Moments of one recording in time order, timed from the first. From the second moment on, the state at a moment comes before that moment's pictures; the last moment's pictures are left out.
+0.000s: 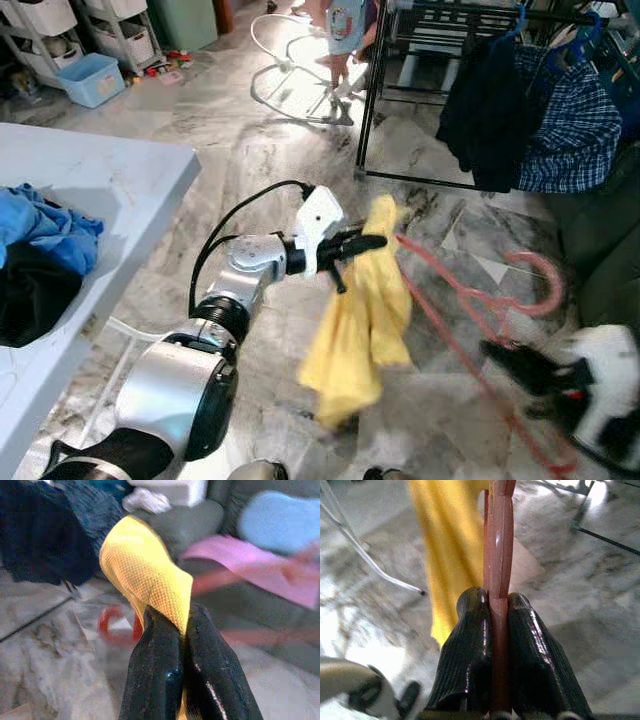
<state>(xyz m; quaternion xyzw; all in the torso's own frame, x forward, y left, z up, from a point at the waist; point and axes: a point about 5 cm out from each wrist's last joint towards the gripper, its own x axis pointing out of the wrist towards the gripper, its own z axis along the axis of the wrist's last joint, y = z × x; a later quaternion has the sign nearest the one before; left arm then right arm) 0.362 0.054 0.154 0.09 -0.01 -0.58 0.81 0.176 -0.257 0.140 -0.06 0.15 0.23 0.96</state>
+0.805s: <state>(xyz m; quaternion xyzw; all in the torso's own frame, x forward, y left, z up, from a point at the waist) 0.342 0.050 0.108 0.00 0.03 -0.53 0.85 0.184 -0.279 0.151 -0.11 0.17 0.24 0.95</state>
